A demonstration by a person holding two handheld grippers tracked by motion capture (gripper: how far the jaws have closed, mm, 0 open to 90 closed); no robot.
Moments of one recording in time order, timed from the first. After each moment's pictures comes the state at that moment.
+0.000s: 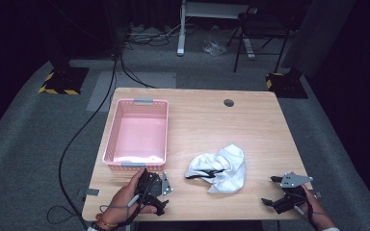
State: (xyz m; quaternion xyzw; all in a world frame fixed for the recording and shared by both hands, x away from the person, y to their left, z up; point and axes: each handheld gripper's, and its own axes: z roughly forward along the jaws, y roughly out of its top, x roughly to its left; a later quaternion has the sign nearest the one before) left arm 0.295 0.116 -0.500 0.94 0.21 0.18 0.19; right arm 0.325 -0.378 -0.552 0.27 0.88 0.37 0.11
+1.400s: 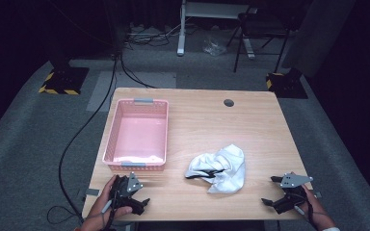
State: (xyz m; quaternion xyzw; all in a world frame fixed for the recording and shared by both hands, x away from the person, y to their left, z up) left arm 0.293 0.199 -0.534 0.88 0.35 0.15 0.28; right arm 0.325 -0.379 -0.552 0.27 0.88 0.37 0.11
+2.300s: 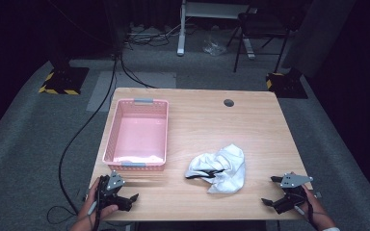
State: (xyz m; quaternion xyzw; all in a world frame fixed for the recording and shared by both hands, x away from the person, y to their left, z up) left arm 0.294 0.239 -0.546 0.84 0.40 0.15 0.33; right arm 0.325 -0.379 -0.552 0.27 0.88 0.37 0.11
